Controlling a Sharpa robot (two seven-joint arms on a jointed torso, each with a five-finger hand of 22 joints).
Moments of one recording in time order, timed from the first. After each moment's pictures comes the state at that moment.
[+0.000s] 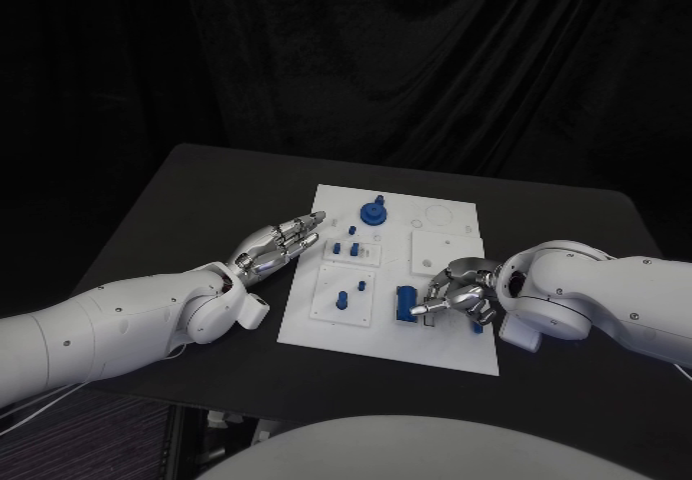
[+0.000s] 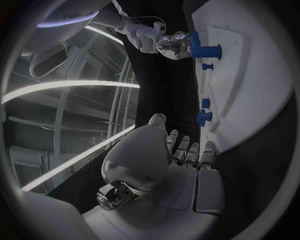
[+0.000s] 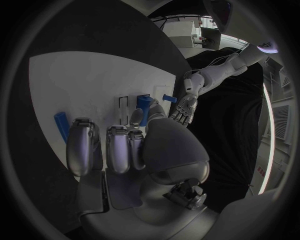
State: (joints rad) left arm 1.02 -0.81 -0.21 1.28 -0.29 0.01 0.68; left_hand 1.48 0.26 -0.20 0.28 0.60 0.30 -0.01 0.04 0.04 0.05 0.10 0.25 0.03 0.00 0.11 0.00 0.00 0.14 0.02 0.18 0.01 0.03; right arm 1.24 -0.88 -0.25 1.69 -0.75 -0.03 -0.46; right_hand 1.28 0.14 -0.25 0.18 0.28 0.67 0.00 1.08 0.84 1.46 -0.06 1.58 1.31 1.47 -0.12 1.49 1.31 0.04 1.47 -0.01 1.38 1.31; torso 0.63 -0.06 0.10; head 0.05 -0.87
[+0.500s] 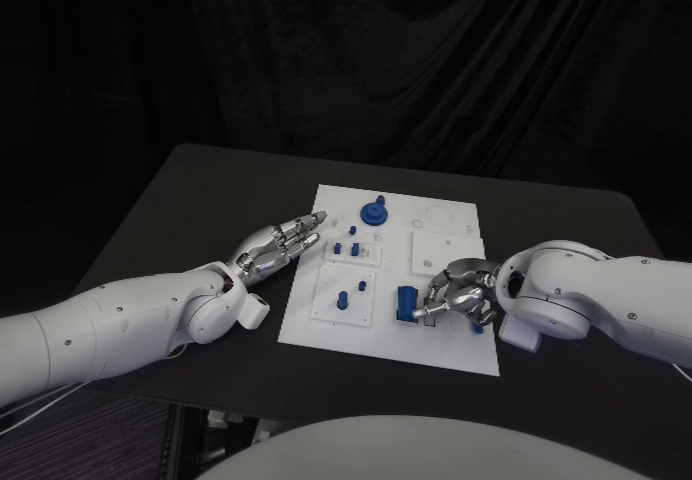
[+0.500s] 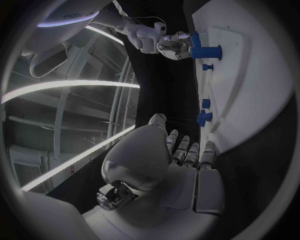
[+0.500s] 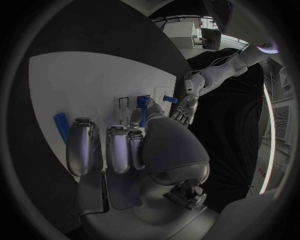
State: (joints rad) left arm 1.01 -0.81 -0.21 1.28 -0.29 0.01 0.68; left_hand 1.48 0.26 -0.20 0.28 0.60 0.30 -0.01 0.04 0.04 0.05 0.10 0.25 0.03 0.00 0.11 0.00 0.00 0.14 0.02 0.18 0.01 0.03; right arm 1.24 -0.88 -0.25 1.68 -0.75 -0.01 -0.46; right_hand 1.33 0.10 -0.19 0.15 0.38 0.66 -0.01 1.05 0.83 1.46 -0.06 1.57 1.31 1.47 -0.12 1.49 1.31 0.04 1.47 -0.01 1.38 1.31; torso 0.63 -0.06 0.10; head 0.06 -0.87
